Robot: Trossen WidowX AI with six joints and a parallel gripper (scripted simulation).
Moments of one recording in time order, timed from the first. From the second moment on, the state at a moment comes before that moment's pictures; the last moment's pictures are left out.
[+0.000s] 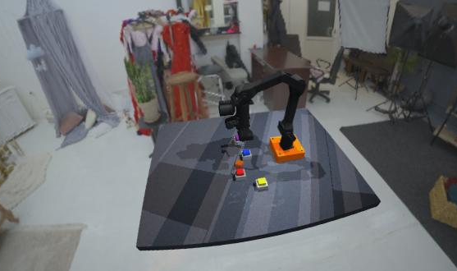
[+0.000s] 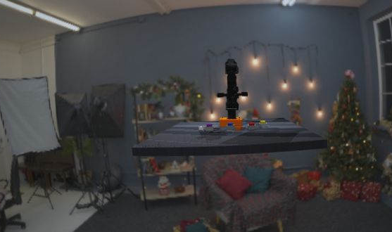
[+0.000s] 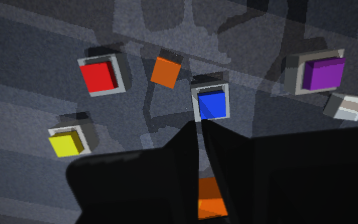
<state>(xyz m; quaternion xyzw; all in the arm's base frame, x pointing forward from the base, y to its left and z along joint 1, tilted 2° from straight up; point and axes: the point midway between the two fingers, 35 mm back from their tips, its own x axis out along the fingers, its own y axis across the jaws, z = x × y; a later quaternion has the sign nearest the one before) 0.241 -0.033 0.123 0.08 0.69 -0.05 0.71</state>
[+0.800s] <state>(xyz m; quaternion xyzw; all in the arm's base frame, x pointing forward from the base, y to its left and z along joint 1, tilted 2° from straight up) 0.220 -0.051 0.048 0.08 0.69 -0.05 0.71</state>
